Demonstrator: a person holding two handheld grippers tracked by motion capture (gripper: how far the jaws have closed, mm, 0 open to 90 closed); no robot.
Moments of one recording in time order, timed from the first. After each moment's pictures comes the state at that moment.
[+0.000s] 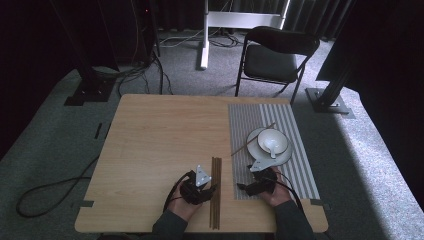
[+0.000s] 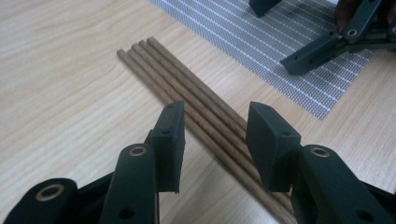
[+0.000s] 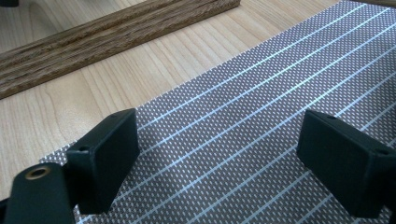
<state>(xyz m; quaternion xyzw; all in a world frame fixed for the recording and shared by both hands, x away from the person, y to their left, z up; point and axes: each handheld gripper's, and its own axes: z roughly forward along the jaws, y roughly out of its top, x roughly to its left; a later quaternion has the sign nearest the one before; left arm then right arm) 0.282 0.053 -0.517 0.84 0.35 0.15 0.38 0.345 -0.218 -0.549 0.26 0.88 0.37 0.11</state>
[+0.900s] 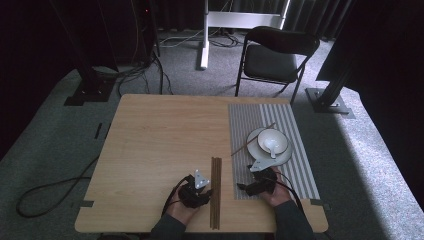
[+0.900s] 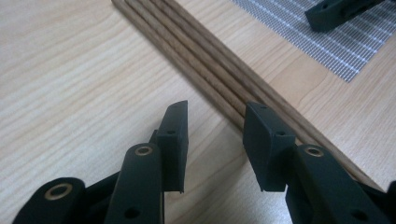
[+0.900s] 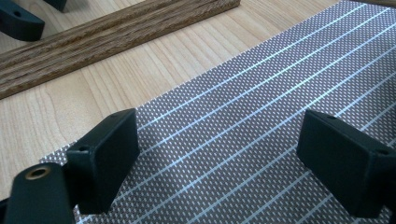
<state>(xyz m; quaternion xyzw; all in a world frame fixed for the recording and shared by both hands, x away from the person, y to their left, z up) 0.280 0.056 -0.537 0.85 0.37 0.14 0.34 0.345 -0.218 -0.549 0.26 0.88 0.37 0.11</state>
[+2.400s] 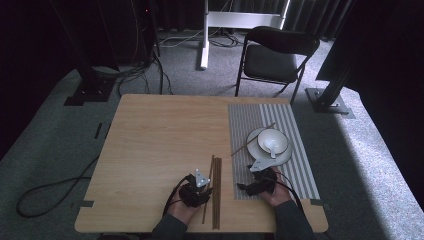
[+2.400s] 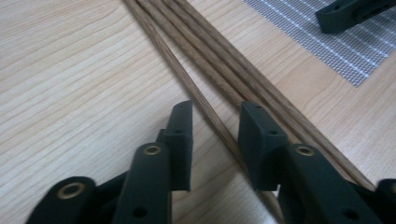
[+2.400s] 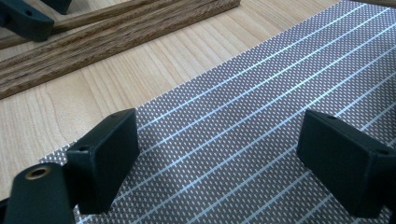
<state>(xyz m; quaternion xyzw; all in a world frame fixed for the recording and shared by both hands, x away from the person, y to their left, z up) 0.282 0.053 -0.535 0.85 0.39 0.15 0.33 0.345 -0.218 -0.549 0.26 0.88 0.37 0.11</state>
